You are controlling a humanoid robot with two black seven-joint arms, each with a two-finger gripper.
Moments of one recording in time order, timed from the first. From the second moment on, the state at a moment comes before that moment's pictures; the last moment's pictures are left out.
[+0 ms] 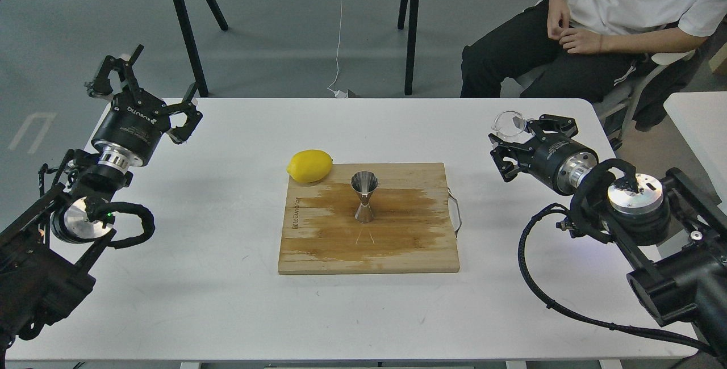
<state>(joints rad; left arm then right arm) -0.45 0.41 -1.06 -0.94 0.10 -0.41 -0.31 0.40 -0.31 1.13 1.35 0.17 -0.40 -0.20</state>
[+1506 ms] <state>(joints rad) -0.45 0.44 -1.06 -0.94 0.10 -0.41 -0.31 0.64 -0.15 0.62 1.36 -0.18 -0.45 -0.20</state>
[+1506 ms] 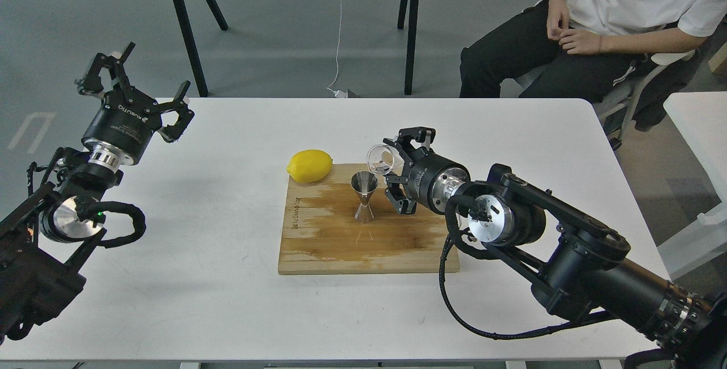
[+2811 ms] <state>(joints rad) -0.44 0.44 -1.06 -0.94 0.10 -0.41 -0.31 0.75 -0.15 0.43 1.34 -0.40 -0.46 -0.19</state>
